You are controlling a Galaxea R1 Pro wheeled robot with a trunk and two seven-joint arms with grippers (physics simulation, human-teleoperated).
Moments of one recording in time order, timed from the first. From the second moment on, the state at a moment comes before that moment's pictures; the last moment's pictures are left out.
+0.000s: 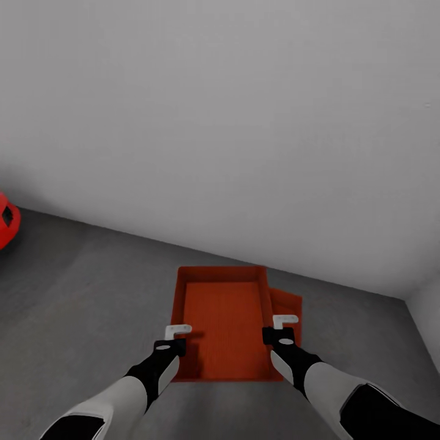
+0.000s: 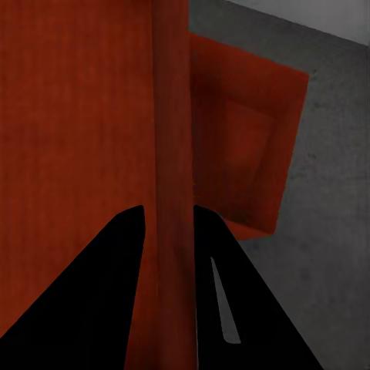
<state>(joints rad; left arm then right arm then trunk) -0.74 -0.17 -0.02 -0.22 0.04 0.09 0.28 -0.83 0.08 0.66 -0.11 -0.59 -0.08 -0.28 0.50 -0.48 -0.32</state>
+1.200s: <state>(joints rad) -0.74 -0.17 -0.02 -0.22 0.04 0.09 0.28 -0.83 0.09 0.66 -0.11 -0.59 -0.08 -0.29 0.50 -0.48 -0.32</state>
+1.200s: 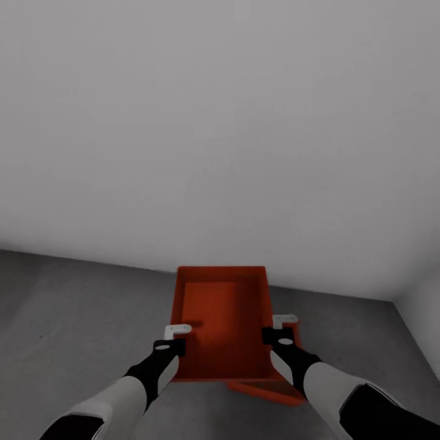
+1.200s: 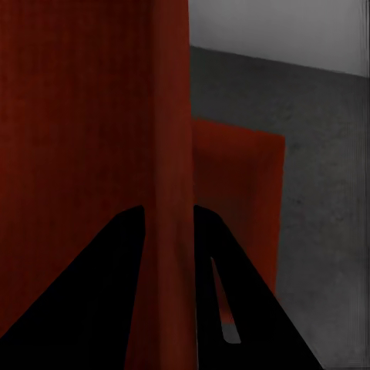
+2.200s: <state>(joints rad) -0.74 -0.17 -0.02 -0.22 0.04 0.09 0.28 -0.83 0.08 0.66 -0.12 -0.59 -0.08 -0.28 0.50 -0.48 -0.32</state>
